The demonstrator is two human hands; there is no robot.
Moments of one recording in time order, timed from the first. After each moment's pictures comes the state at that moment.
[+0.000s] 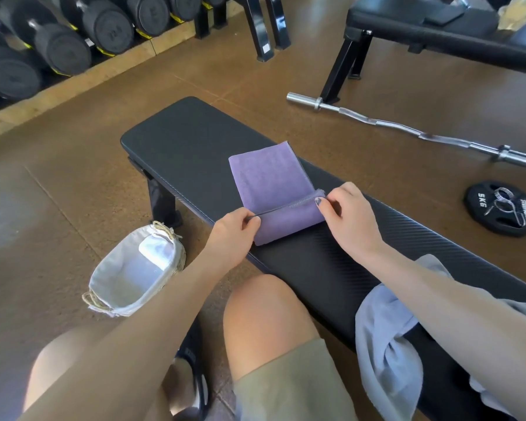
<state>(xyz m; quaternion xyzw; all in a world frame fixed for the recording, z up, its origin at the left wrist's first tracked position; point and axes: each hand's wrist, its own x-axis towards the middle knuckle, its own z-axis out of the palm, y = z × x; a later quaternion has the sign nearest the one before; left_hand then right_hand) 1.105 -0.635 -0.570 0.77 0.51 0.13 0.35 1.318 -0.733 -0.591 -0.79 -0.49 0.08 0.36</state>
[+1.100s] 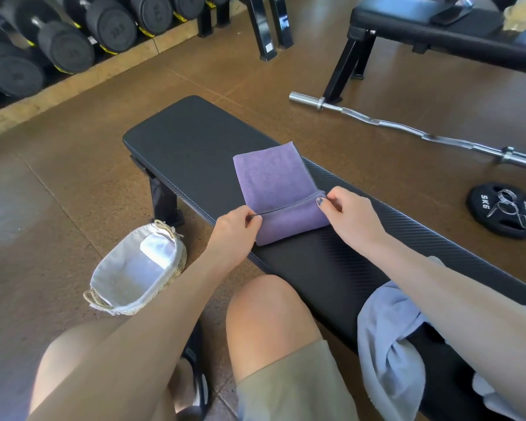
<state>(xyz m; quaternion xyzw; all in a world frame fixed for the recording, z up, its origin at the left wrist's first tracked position) 1.108 -0.629 -0.578 0.78 0.52 0.14 0.31 1.325 -0.726 -0.584 -0.82 -0.47 0.16 0.30</state>
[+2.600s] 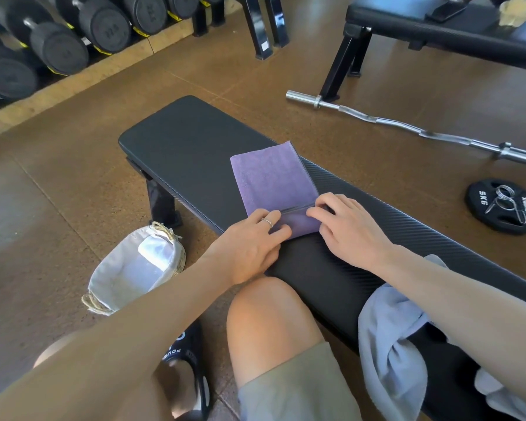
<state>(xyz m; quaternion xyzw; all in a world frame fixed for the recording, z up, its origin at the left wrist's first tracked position) 1.105 -0.636 -0.579 0.99 0.13 0.04 -0.06 1.331 -0.743 -0.601 -0.68 -0.71 -0.04 0.15</state>
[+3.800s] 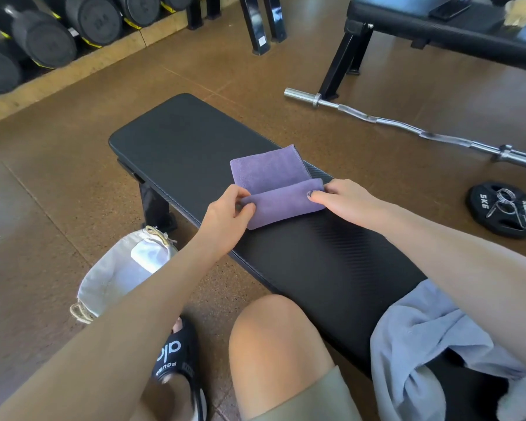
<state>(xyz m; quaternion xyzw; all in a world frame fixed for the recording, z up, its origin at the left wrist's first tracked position) 1.113 -0.577 -0.579 0.78 0.46 0.18 0.39 1.348 -0.671 -0.559 -0.81 -0.46 0.32 0.18</state>
